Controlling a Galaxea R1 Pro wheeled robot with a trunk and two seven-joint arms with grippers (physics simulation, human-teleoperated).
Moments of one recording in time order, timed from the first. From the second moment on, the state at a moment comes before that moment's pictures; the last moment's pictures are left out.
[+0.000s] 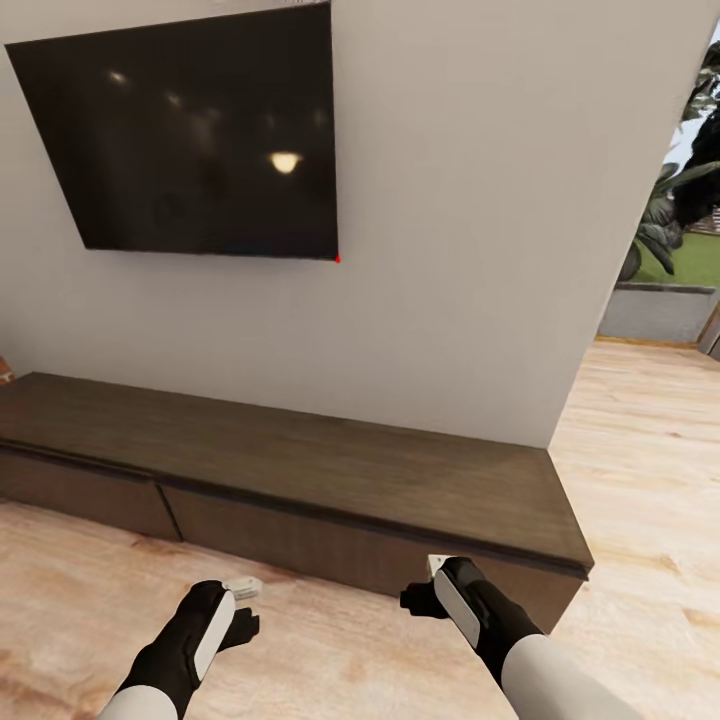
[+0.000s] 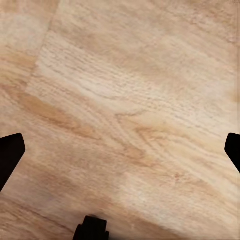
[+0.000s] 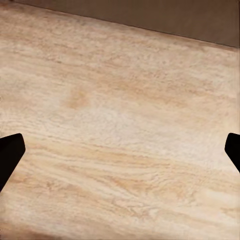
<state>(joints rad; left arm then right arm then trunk) -0.49 -0.05 0.11 -0.73 0.15 0.80 0.30 -0.64 0.08 0.31 -0.55 -0.46 0.69 -0.23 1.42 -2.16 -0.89</state>
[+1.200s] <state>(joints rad) -0.49 -0.06 0.11 -0.72 0.15 0.75 0.30 -0.64 0.08 0.31 -0.54 -0.45 0.68 -0.23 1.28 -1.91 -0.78</state>
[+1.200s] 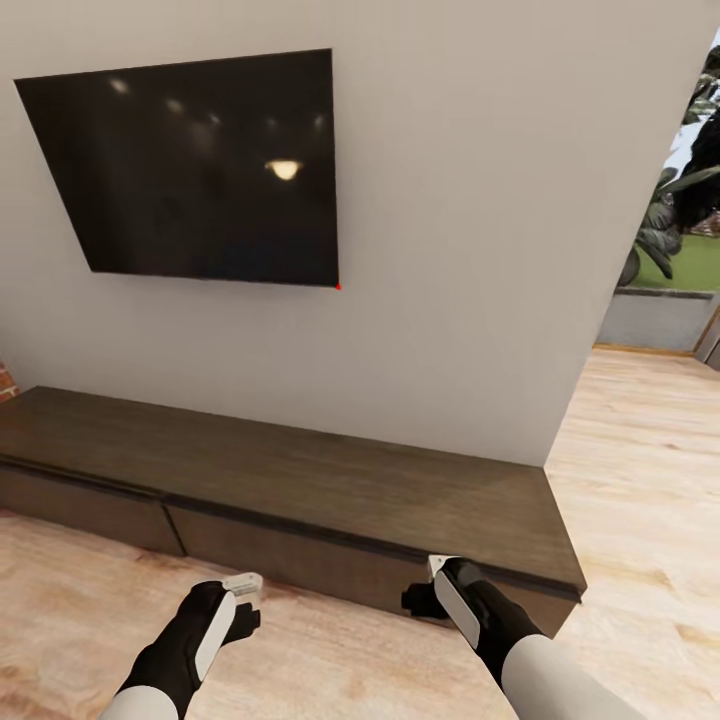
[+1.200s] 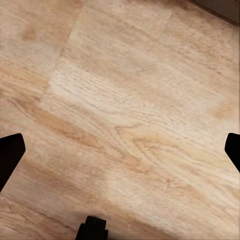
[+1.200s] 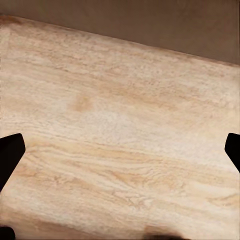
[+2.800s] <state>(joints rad) -0.49 -0.06 0.10 -0.72 0.15 0.75 0.30 -0.64 0.08 0.31 -0.54 -0.45 0.68 -0.23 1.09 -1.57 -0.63</state>
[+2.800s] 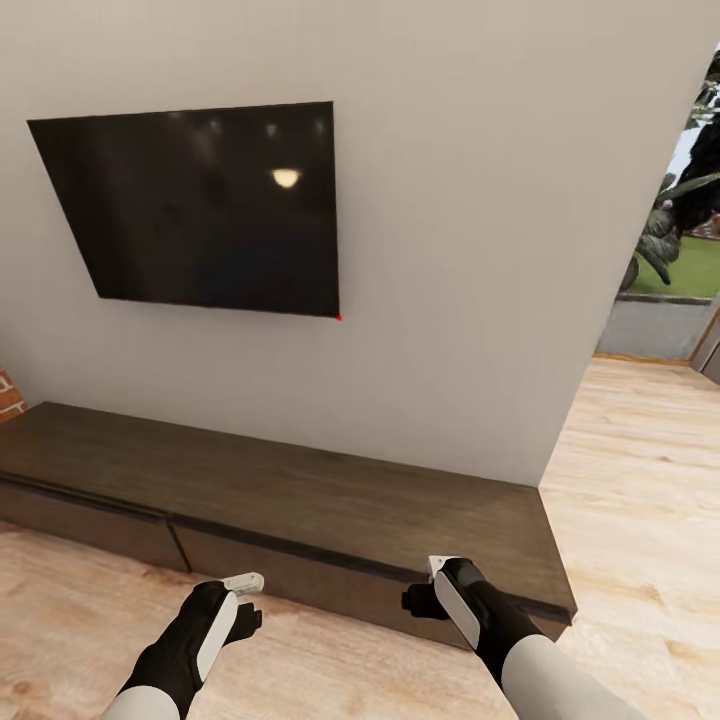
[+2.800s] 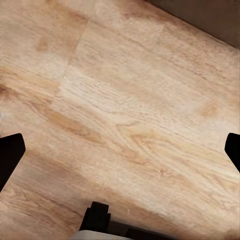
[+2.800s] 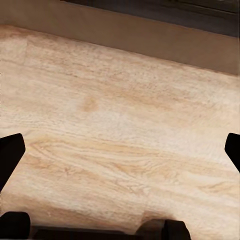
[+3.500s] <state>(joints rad) -0.49 -0.06 0.11 -0.72 0.16 0.75 0.30 -0.64 0.08 0.31 -0.54 -0.45 0.68 -0.23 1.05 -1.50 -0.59</state>
